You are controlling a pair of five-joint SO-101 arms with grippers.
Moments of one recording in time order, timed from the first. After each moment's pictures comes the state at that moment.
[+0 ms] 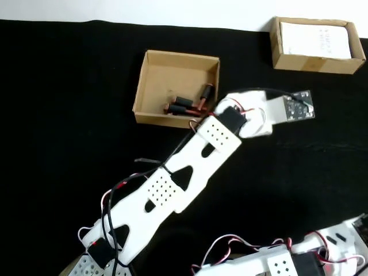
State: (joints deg) left arm 39.5 76.0 -92.5 63.2 -43.4; right arm 67.3 -104.6 95.1 20.8 18.0
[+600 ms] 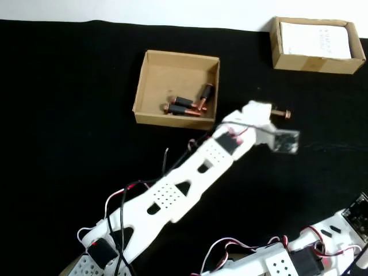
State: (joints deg) left arm 39.8 99.5 -93.1 20.7 -63.1; right arm 61.4 -104.6 95.1 19.5 21.4
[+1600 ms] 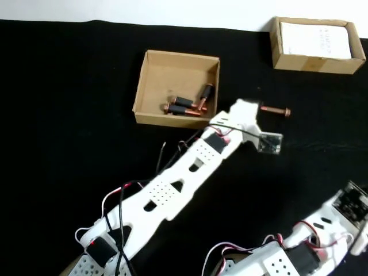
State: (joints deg) left arm 35.2 100.4 -92.7 18.5 -68.4; right arm 50.5 -104.6 95.1 24.0 21.5
